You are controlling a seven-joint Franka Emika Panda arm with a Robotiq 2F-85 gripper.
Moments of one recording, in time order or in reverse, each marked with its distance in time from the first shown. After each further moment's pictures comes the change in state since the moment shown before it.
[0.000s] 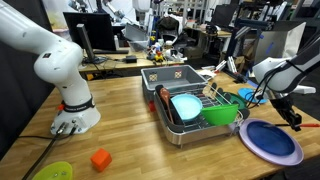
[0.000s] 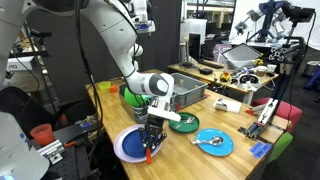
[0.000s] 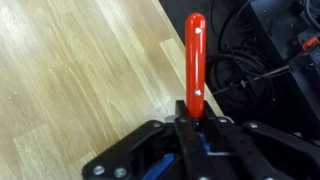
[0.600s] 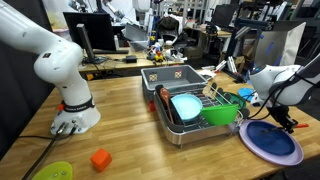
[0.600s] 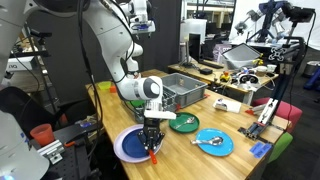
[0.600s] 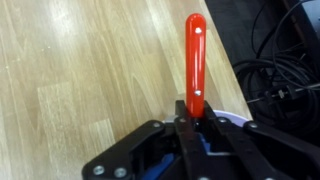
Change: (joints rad) arm 0.053 0.000 -0.008 -0.093 -0.192 0.185 0.046
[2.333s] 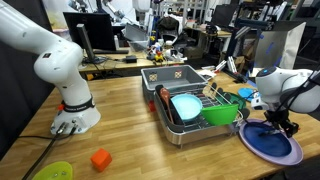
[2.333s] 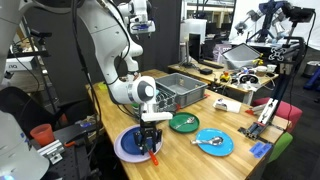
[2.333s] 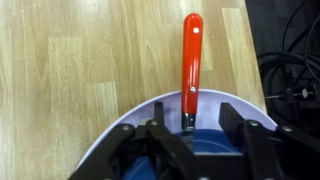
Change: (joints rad) arm -0.005 -0.038 -0.004 -0.106 -0.081 0.201 -0.049
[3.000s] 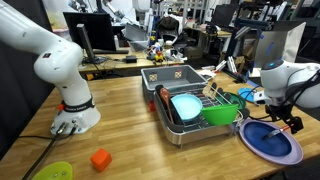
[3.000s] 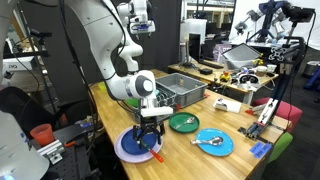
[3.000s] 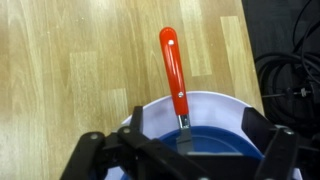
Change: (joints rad) arm -0.001 -0.081 -0.012 -0.046 0.000 0.032 0.014
